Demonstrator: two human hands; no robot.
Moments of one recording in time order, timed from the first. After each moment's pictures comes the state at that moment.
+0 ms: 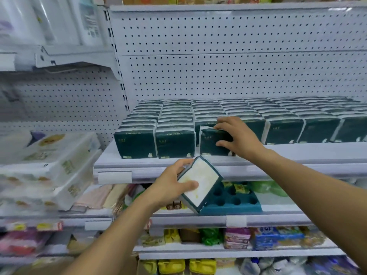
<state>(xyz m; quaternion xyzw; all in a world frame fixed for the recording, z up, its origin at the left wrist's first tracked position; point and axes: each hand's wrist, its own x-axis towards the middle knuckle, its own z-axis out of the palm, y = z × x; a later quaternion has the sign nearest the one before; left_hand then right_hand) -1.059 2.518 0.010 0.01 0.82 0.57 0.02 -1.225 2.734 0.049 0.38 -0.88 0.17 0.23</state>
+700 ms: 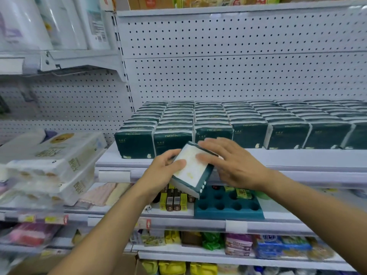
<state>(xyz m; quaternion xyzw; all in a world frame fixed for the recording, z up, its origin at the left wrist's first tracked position) -1.061 2.528 0.039 -0.05 0.74 0.66 -0.06 -1.184 2.746 0.032 0.62 -0.72 0.03 0.31</state>
